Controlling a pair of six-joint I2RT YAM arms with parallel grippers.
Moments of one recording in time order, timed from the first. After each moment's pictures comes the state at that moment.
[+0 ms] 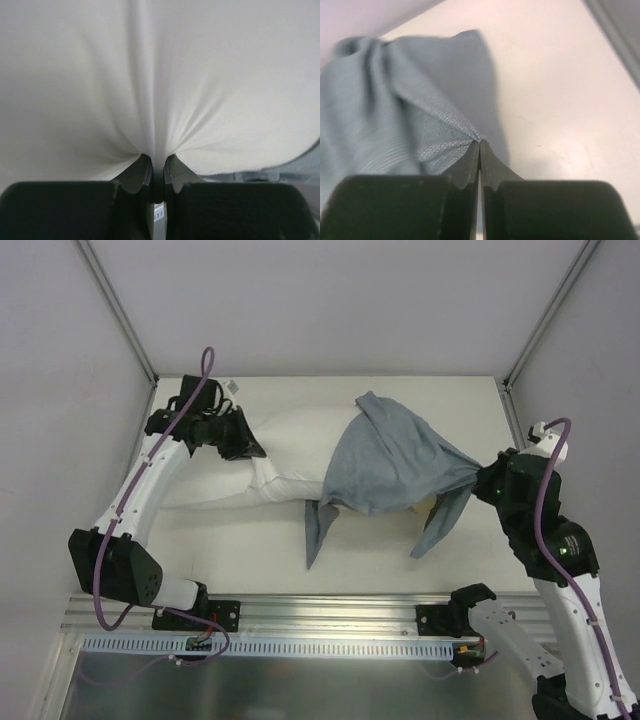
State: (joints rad) left arm -0.26 1.43 1.40 -0.87 0.40 -0.53; right arm 0.36 0.72 1.15 -0.88 0.41 0.53
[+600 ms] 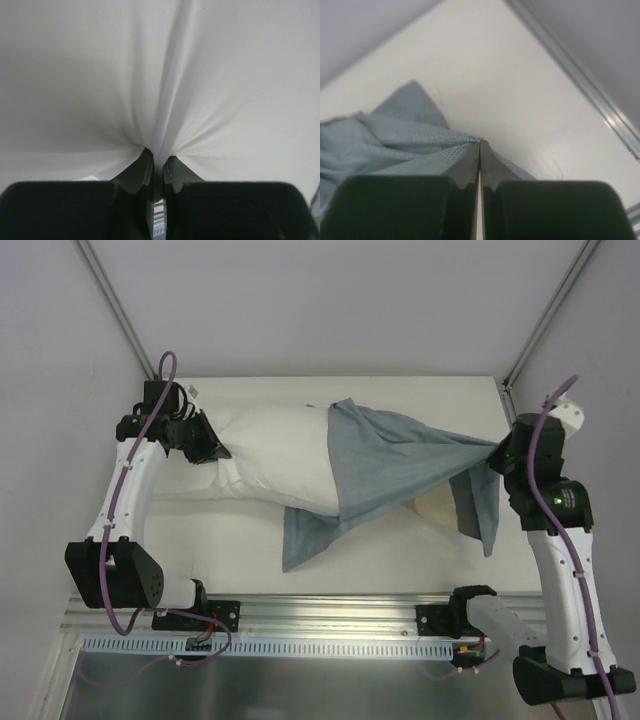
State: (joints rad) left arm 0.02 1.37 1.33 -0.93 0.37 -0.46; right arm 0.16 0.92 1.24 -0.91 0.47 0.49
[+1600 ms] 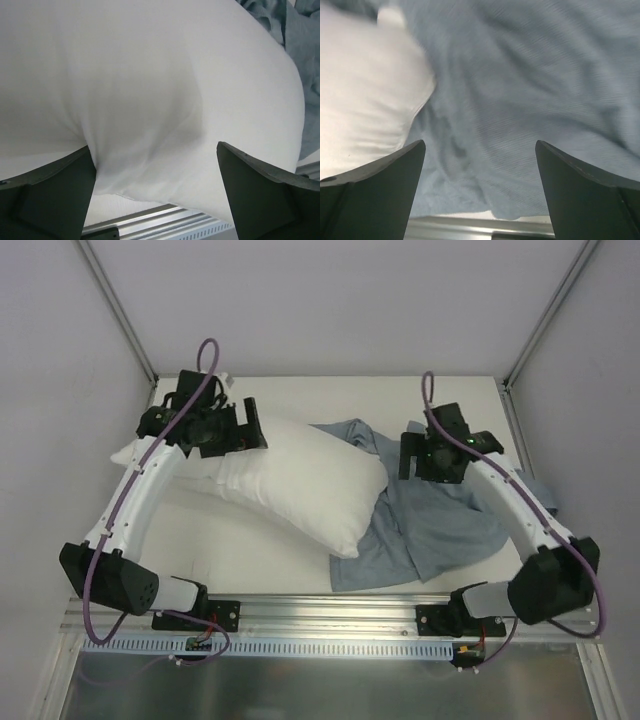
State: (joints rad) left arm -0.17 1.36 1.44 -0.98 0.19 -0.39; right arm 0.29 1.28 1.21 -0.87 0.09 0.35
